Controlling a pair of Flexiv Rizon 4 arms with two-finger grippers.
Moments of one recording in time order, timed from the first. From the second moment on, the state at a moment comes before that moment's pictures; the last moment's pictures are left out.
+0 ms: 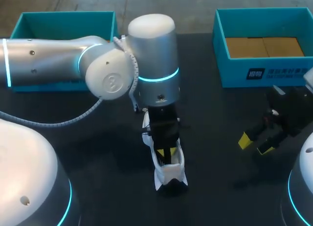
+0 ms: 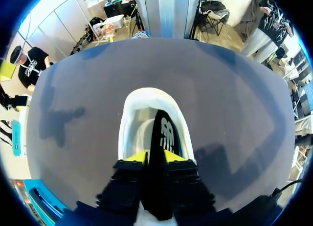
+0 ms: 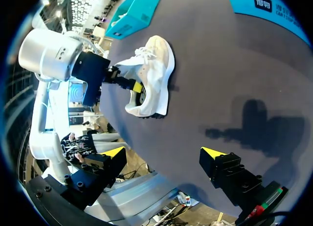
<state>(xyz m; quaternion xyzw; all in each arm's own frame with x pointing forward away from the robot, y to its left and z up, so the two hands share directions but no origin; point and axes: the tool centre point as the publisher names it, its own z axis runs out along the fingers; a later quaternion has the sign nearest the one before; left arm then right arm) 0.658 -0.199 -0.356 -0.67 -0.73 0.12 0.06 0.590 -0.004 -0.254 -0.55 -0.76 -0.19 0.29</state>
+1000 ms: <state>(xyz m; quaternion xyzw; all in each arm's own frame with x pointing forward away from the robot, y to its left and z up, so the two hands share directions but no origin) 0.667 -0.196 -0.355 -0.65 -0.74 0.12 0.06 0.590 -0.004 -0.254 -0.55 -0.76 -0.19 0.29</state>
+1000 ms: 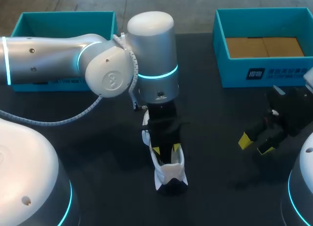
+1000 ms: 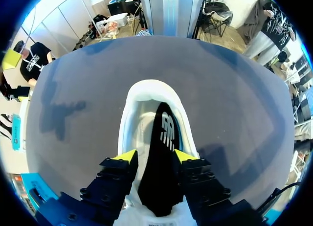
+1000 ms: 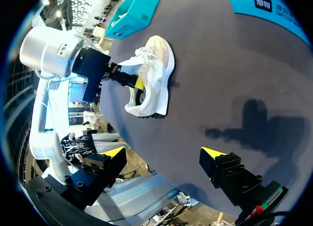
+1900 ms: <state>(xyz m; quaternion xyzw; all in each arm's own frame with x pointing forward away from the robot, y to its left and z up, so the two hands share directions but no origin) 0.675 -0.193 -0.354 -0.65 -0.75 0.13 0.06 0.590 -0.004 -0.254 -0.55 -0.76 -0.19 0.29</state>
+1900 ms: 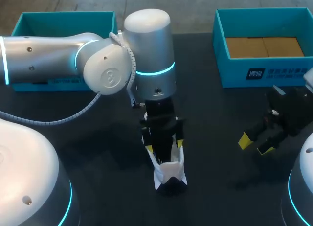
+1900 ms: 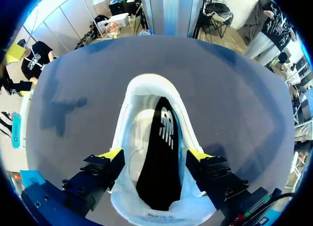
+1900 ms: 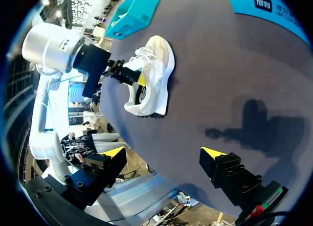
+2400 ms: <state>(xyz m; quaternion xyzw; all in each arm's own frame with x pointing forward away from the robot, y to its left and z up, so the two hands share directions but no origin) 0.664 -0.190 -0.350 -0.66 -0.73 0.14 0.06 0.590 -0.004 -0.254 -0.55 -0.76 -0.19 0.29</state>
